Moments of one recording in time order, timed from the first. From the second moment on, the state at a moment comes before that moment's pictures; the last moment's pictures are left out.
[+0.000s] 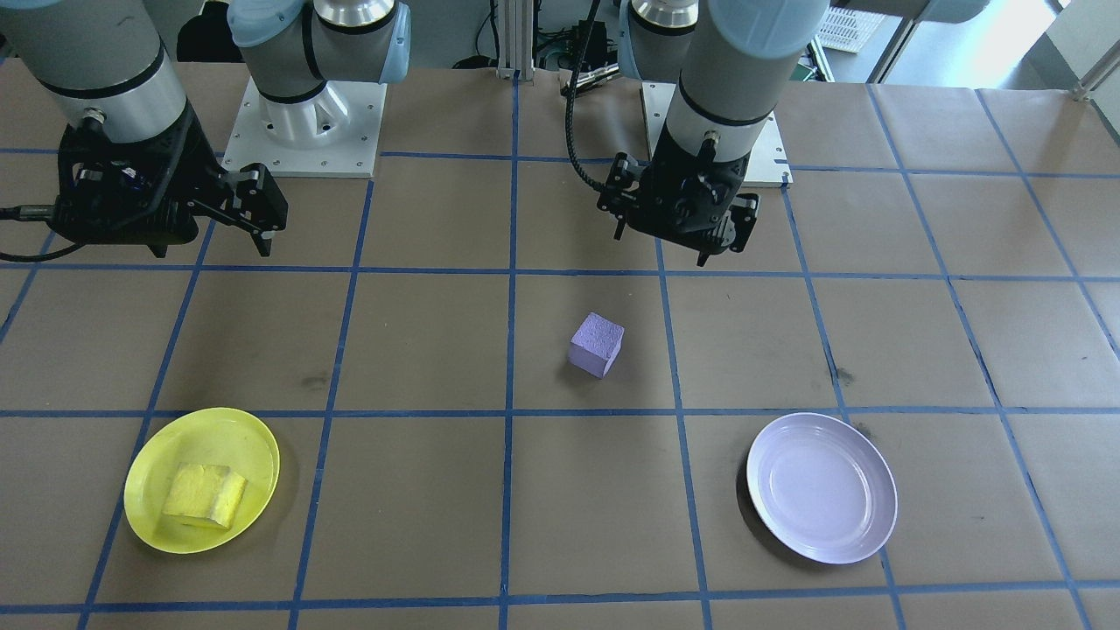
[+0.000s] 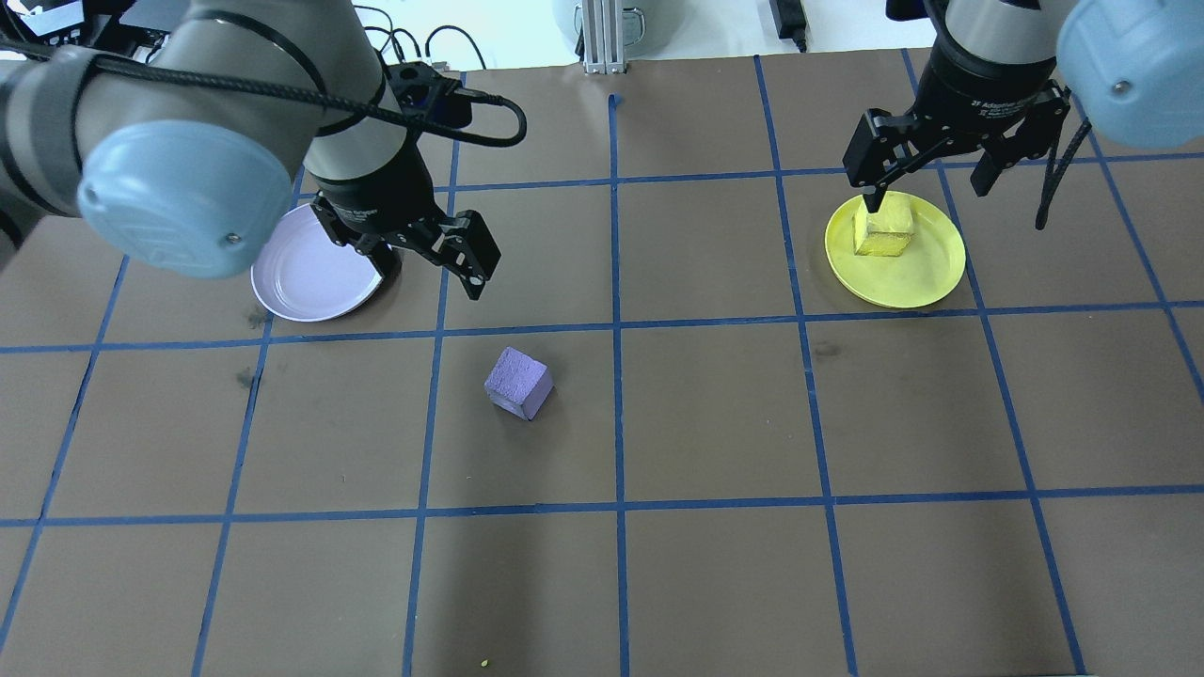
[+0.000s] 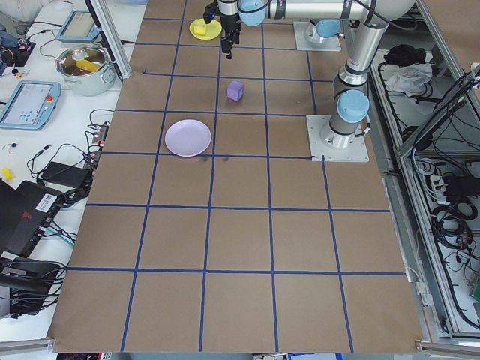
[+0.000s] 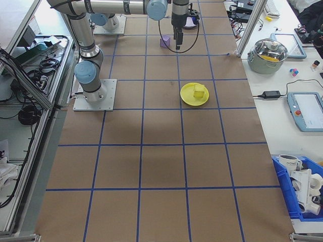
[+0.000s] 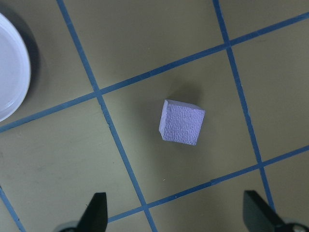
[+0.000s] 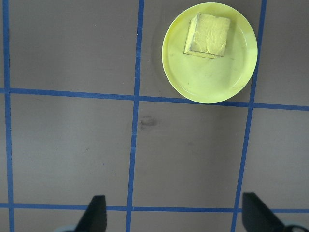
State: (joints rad) left arm -1.72 -1.63 -1.64 -1.50 1.54 0.18; right arm 1.54 -1.53 1.54 -1.58 -1.65 -0.11
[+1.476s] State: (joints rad) left arm -1.83 -1.91 -1.81 -1.14 1.55 0.31; right arm 1.54 -1.58 1.57 -1.59 -1.58 -0.12
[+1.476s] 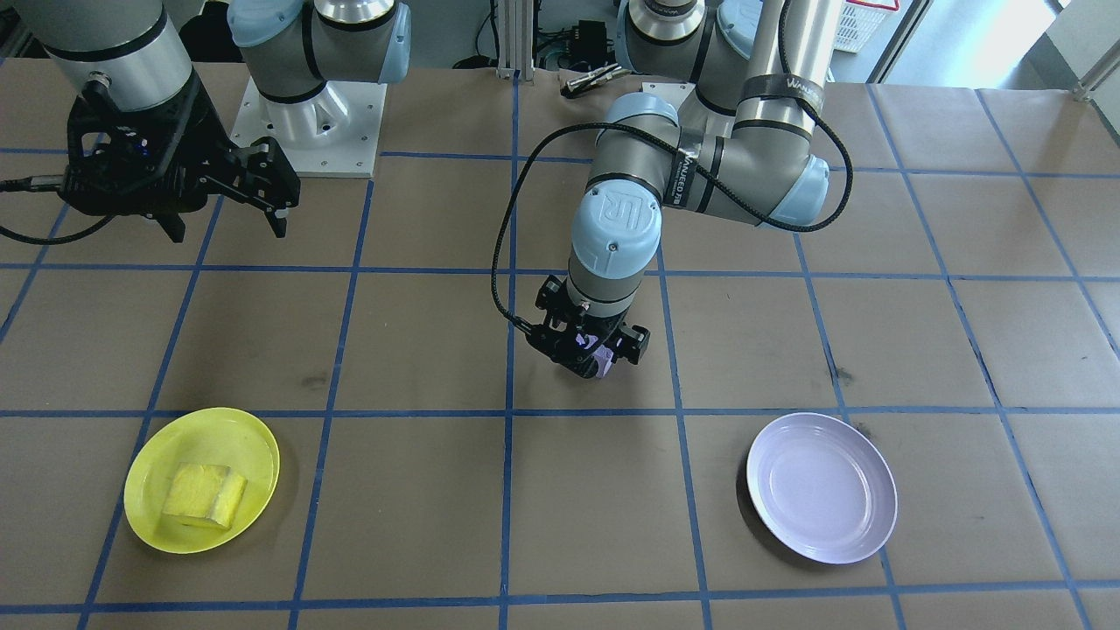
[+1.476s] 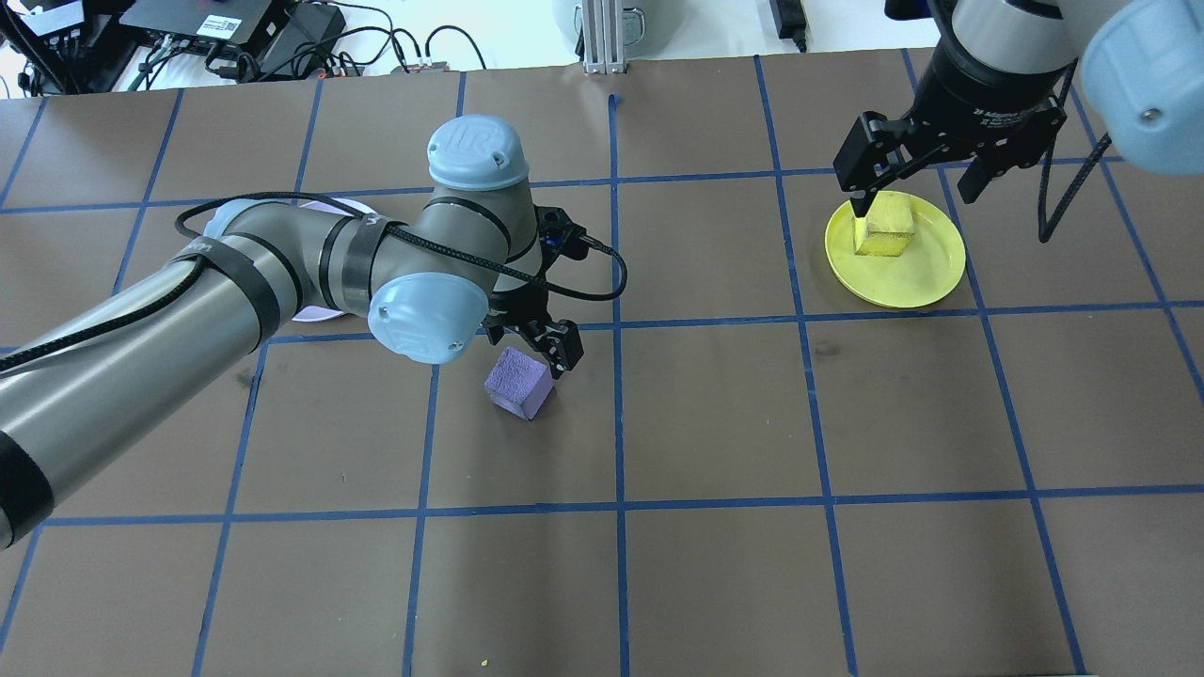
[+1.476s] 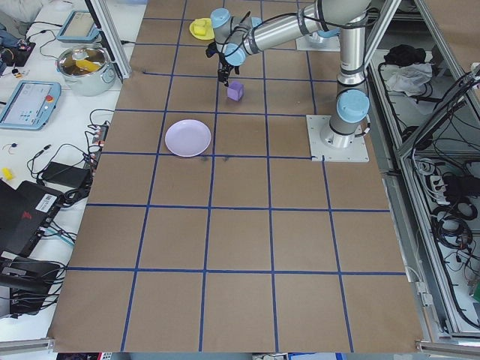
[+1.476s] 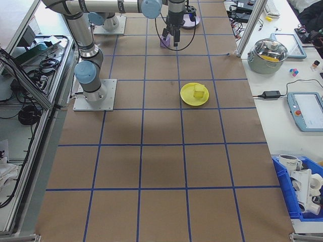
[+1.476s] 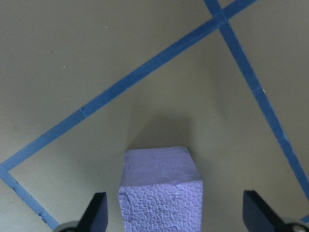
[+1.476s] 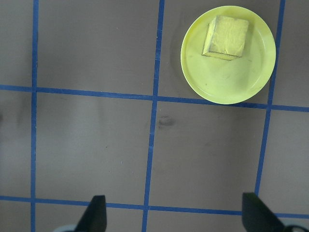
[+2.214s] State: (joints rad) left arm -1.82 -1.91 -1.88 -1.09 1.56 0.33; right arm 1.54 -1.57 1.58 -1.59 -1.59 -0.12
